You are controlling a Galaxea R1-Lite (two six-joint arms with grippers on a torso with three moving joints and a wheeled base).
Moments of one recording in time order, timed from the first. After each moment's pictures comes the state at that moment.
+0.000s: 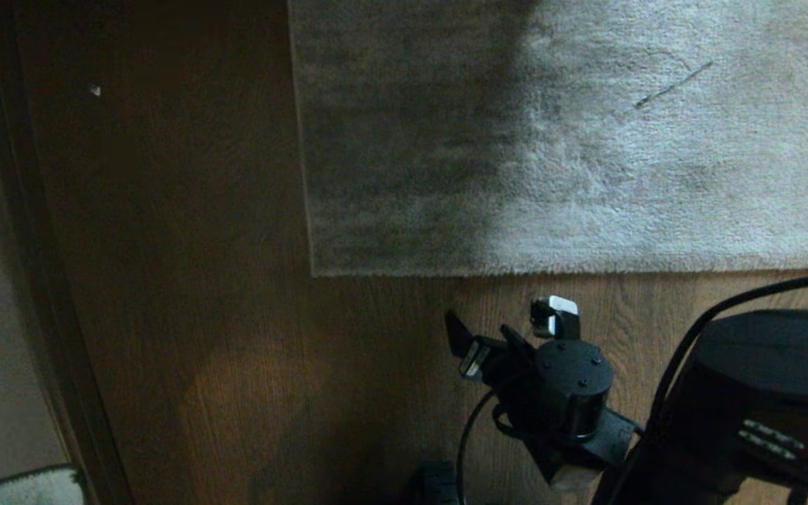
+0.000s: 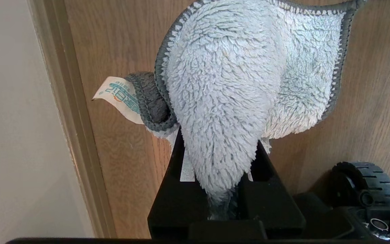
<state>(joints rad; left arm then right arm) 0.00 0.00 0.00 0.00 0.01 -0.01 0.83 2.17 -0.60 -1.52 -0.54 0.52</state>
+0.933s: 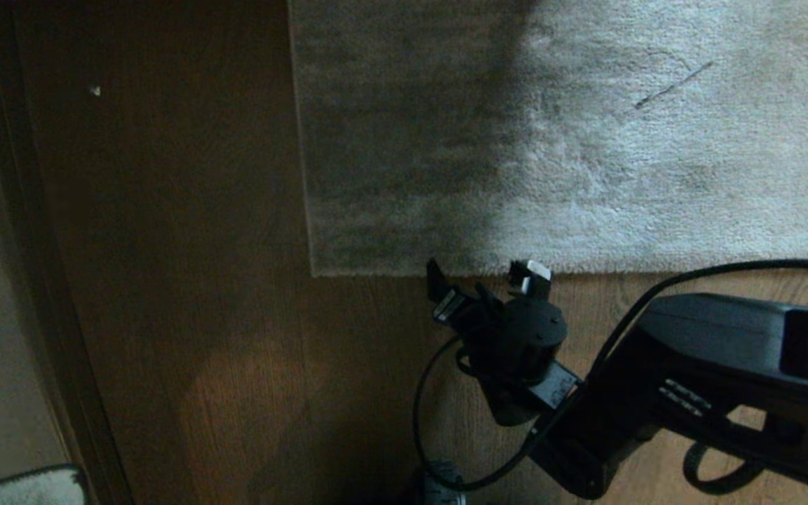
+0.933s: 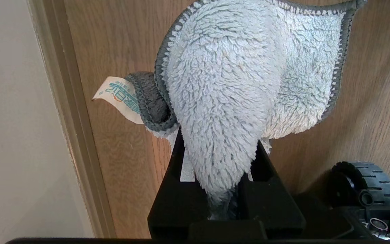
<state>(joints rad) 0.00 0.00 0.00 0.00 0.01 -0.01 0.79 2.29 -0.92 -1.52 -0.54 0.56</state>
